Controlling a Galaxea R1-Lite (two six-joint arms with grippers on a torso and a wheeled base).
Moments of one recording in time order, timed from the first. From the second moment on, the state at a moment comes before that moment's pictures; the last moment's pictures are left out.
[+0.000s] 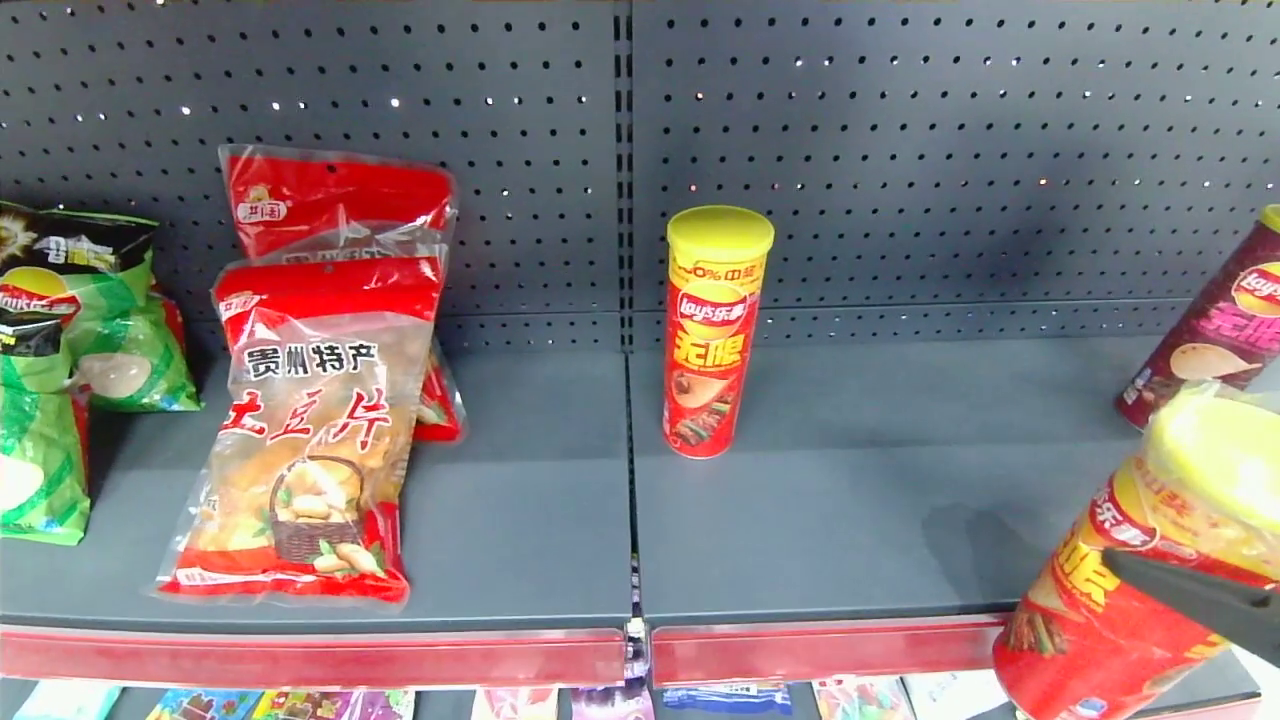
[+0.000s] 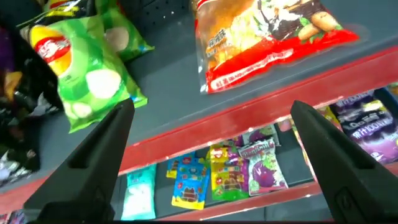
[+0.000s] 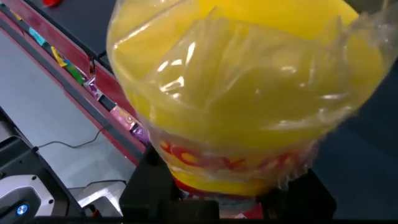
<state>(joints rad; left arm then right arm) -0.23 0.22 -0.26 0.14 0.22 0.42 0.29 0.87 -0.49 -0.12 0.38 -0.24</state>
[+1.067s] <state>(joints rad) -0.25 0.59 -0.52 0.09 -0.10 0.37 0.36 0.78 -0.54 -0.12 0.37 -0.21</state>
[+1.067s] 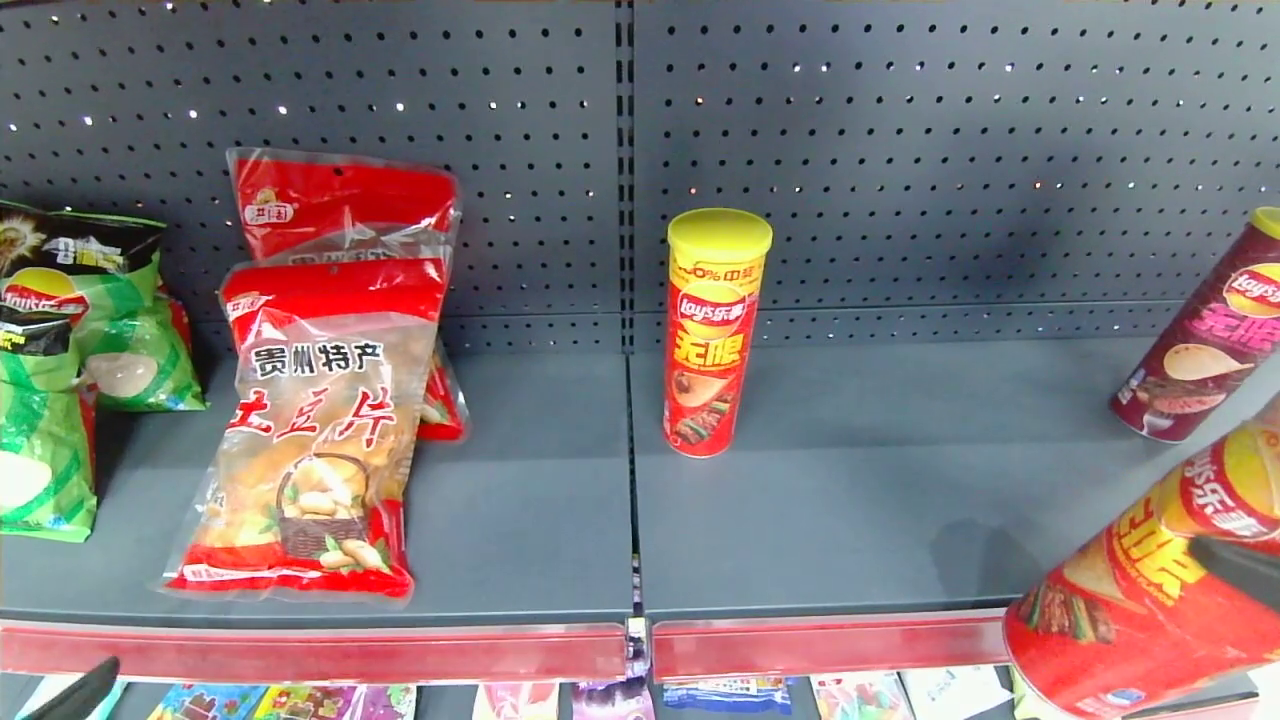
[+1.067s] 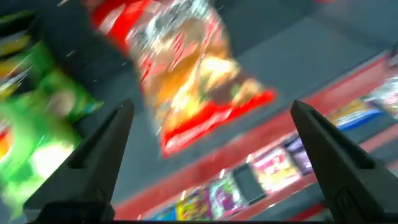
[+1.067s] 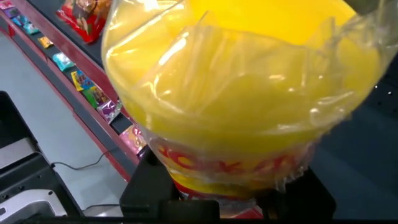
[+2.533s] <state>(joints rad) -0.49 1.75 -1.40 0.02 -0.57 0.27 0.35 0.78 -0.55 -0.12 0.32 -0.18</state>
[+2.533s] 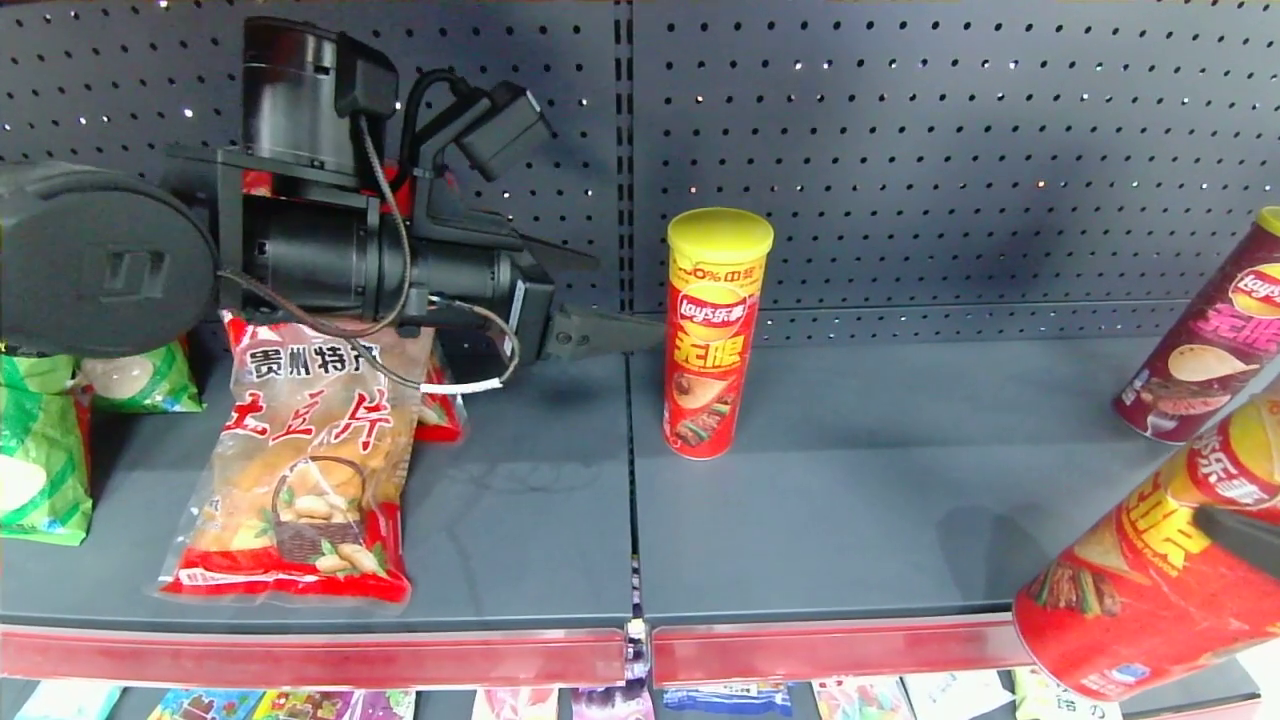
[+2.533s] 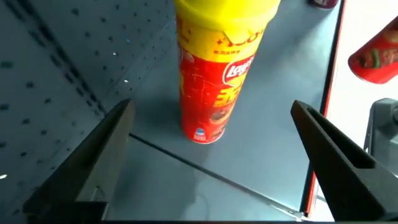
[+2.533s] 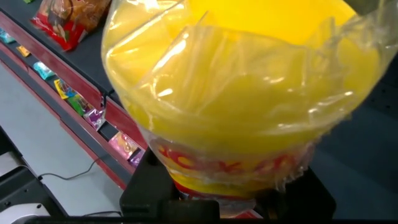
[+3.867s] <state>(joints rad) -0.57 2.00 -1.63 -0.01 -0.56 0.29 0.33 0.78 -0.55 -0.12 0.32 -0.18</state>
